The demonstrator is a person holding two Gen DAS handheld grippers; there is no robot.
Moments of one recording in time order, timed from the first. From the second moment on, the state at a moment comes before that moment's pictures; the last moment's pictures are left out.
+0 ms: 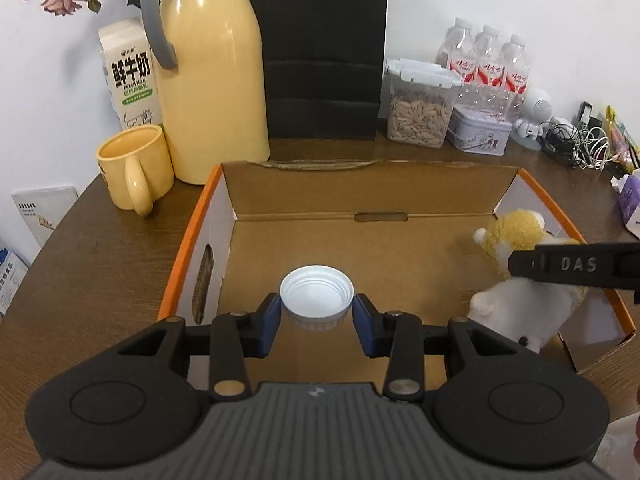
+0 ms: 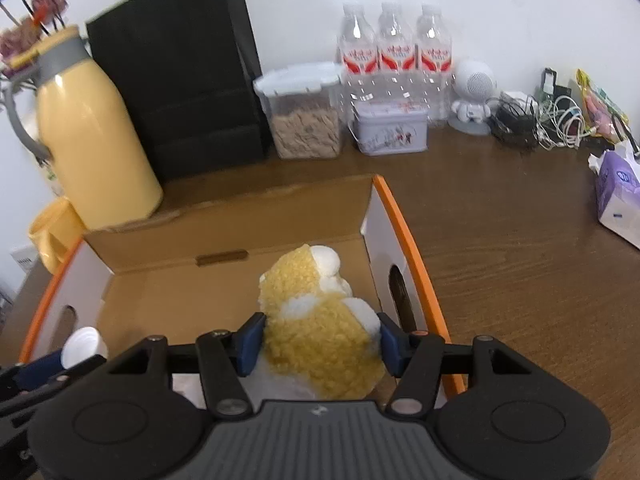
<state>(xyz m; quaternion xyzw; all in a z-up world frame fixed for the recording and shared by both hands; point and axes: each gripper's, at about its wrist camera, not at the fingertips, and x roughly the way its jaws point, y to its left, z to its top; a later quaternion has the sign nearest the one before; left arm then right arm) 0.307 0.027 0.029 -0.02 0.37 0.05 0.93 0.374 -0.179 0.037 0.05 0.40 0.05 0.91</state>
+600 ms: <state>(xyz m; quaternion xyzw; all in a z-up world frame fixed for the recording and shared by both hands) 0.253 0.032 0.065 -0.02 0.28 0.07 0.96 0.324 -0.202 0.061 0.06 0.36 0.10 0.92</state>
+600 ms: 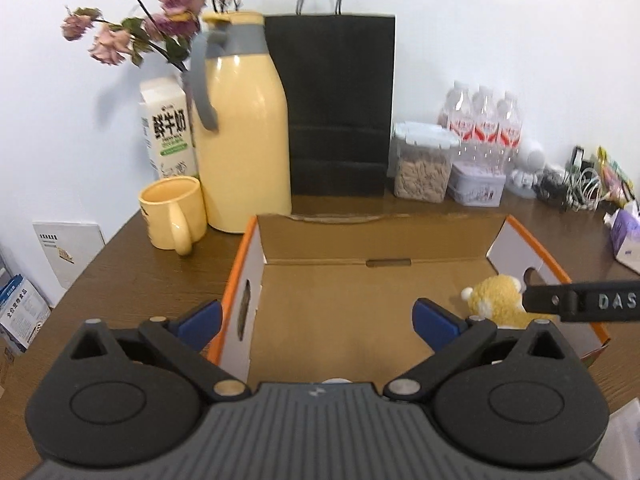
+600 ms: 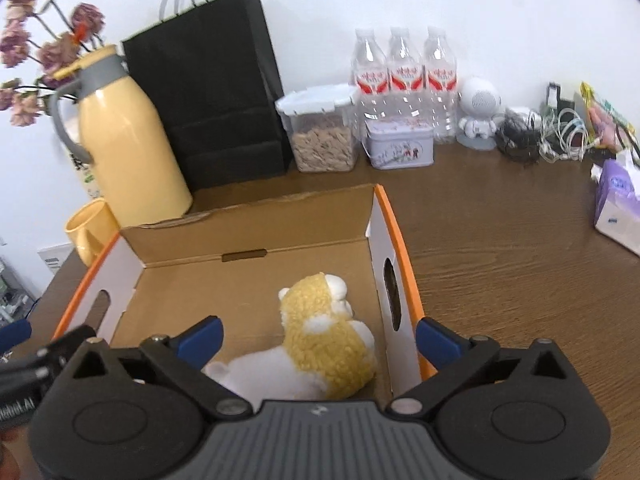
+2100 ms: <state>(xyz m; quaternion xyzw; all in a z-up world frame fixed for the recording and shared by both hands) 0.056 0.046 0.001 -0.05 0.26 0.05 0.96 0.114 -0.260 0.005 -0.04 0.25 0.15 0.96</state>
